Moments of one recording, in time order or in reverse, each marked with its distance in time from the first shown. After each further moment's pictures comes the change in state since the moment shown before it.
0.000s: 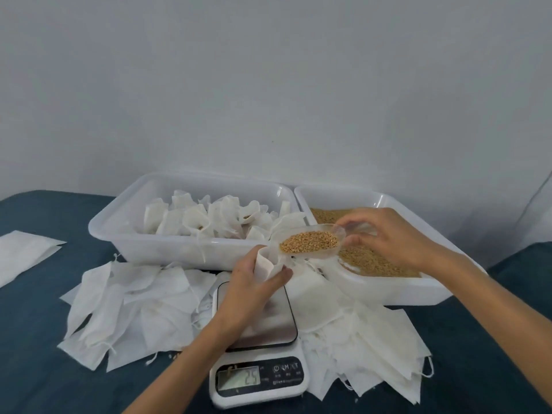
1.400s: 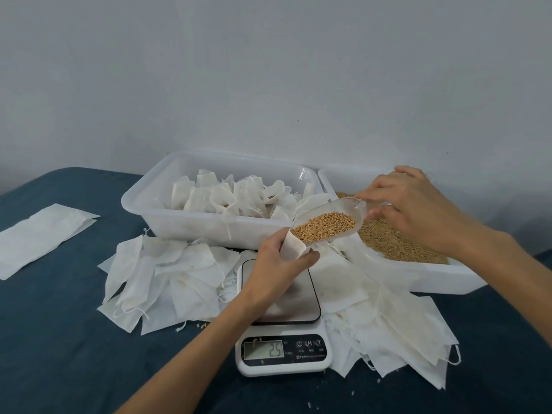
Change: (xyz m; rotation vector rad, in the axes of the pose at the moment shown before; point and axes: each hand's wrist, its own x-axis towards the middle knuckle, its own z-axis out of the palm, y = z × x) left_hand -0.002 0.005 0.000 -0.056 -0.012 -0.025; right_hand 0.011 -0.018 0.000 -0.550 0.106 -0.199
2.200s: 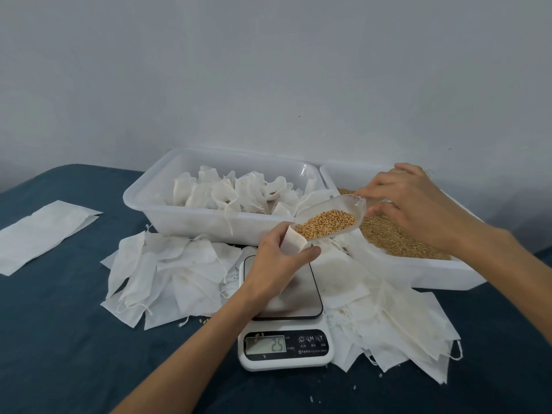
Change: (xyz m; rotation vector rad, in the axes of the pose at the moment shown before) left_hand 0.000 0.002 -0.002 -0.008 0.007 -0.049; right_hand 0.000 -0.003 0.003 0.003 0.005 0.001
